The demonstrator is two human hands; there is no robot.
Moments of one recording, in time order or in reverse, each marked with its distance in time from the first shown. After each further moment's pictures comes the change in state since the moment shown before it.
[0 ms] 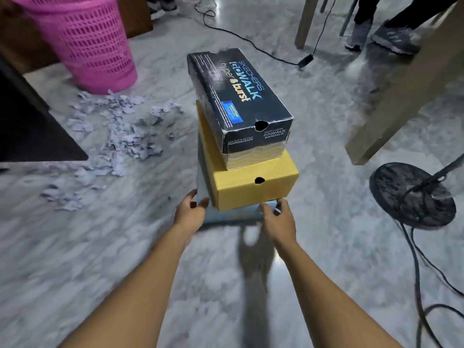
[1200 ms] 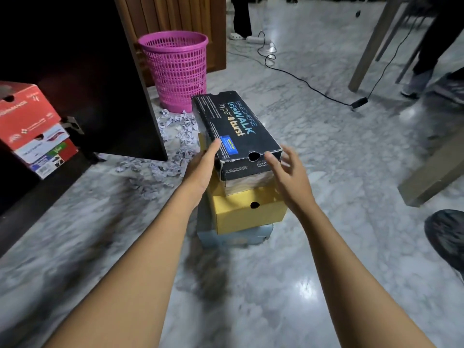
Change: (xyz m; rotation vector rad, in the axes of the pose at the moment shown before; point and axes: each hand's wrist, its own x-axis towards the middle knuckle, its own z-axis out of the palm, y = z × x) left_hand -0.090 0.119 -0.120 0.036 0.108 0.361; right_hand -0.068 -0.158 0.054 0.136 -0.298 -0.602
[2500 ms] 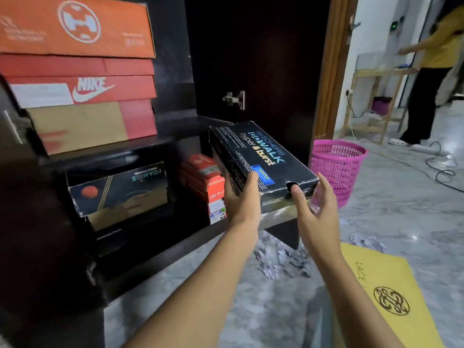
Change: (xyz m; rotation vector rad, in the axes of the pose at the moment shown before) left_hand -0.092 0.128 -0.165 -0.557 0.841 0.323; right_hand -0.009 -0.202 0.182 0.319 -0.274 -0.423
